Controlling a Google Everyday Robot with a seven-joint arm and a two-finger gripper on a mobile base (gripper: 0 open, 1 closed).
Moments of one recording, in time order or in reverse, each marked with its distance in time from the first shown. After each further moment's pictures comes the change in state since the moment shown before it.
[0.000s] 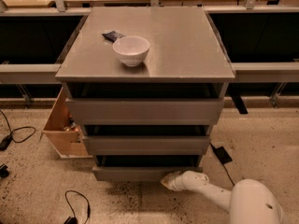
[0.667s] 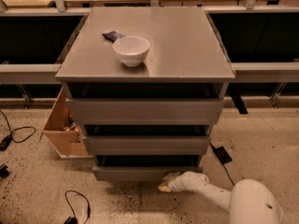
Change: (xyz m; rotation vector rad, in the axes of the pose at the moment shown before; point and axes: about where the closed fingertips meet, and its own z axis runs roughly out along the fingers) arm 0.000 0.000 0.000 0.000 0.000 0.000
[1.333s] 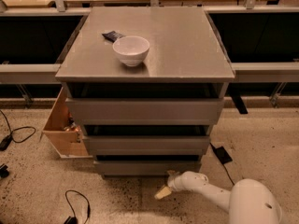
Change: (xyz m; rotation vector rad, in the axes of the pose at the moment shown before) arm 0.000 0.000 0.000 0.000 0.000 0.000
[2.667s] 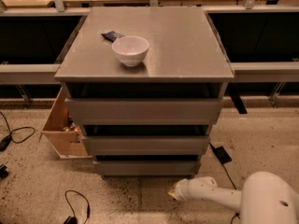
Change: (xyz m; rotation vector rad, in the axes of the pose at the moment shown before) arm 0.036 0.035 -0.054 -0.041 0.117 -0.029
